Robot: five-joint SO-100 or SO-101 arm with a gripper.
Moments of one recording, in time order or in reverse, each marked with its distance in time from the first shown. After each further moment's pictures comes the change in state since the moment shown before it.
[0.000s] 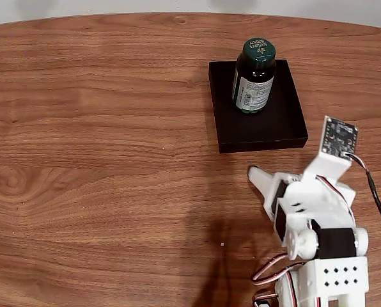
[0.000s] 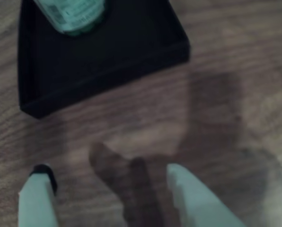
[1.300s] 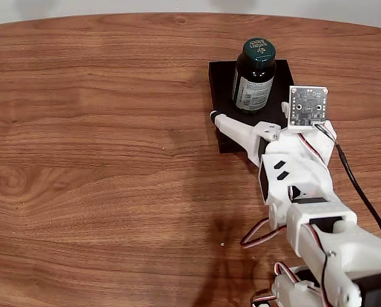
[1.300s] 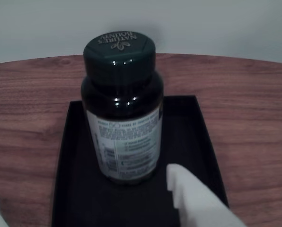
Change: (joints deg) arm -5.5 -57.5 -7.3 -80.0 13.9
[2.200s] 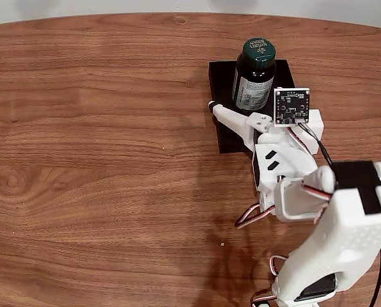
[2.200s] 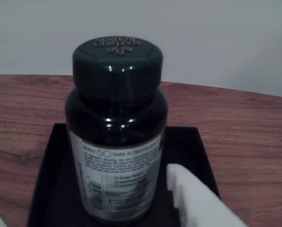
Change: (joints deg) arm 0.3 -39.4 -13.5 -34.5 4.3
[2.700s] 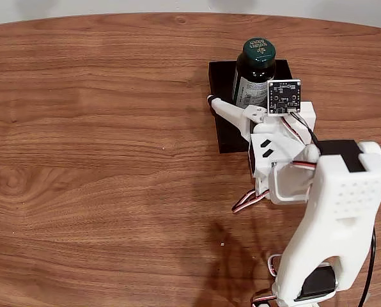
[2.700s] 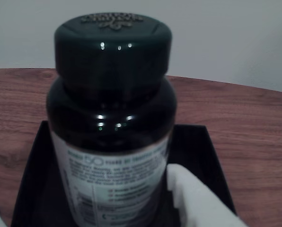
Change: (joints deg) arm 0.2 -13.6 -12.7 0.0 0.0
